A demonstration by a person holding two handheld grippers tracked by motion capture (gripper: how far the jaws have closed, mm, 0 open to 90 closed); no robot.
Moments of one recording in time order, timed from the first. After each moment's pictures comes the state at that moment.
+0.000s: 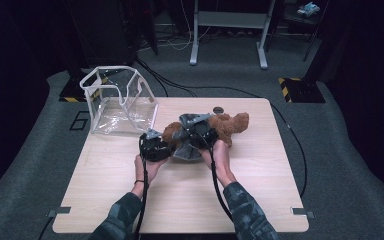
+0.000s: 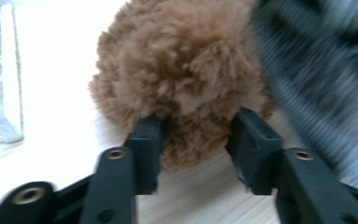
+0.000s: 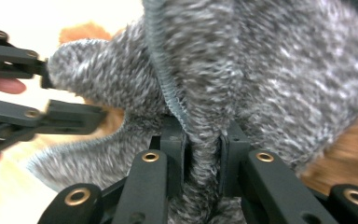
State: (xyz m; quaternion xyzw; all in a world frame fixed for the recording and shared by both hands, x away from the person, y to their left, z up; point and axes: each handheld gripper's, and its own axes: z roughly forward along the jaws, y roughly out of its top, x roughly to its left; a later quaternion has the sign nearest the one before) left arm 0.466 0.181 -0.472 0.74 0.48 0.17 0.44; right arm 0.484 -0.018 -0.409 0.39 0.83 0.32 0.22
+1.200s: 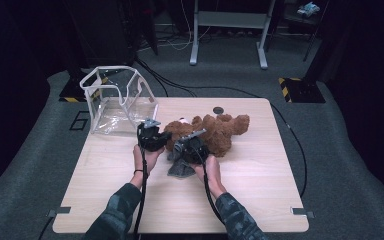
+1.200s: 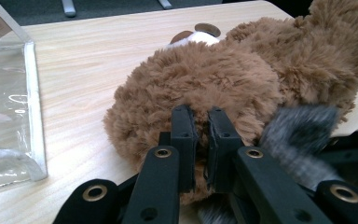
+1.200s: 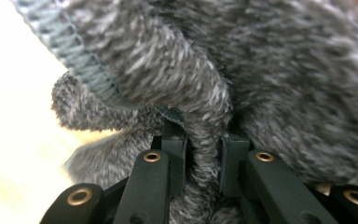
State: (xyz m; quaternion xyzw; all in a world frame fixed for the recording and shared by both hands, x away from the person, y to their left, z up) left arm 0.484 0.182 -0.444 0.73 0.48 0.18 0.45; right arm 0.481 0.002 -0.484 0.42 0.84 0.32 0.11
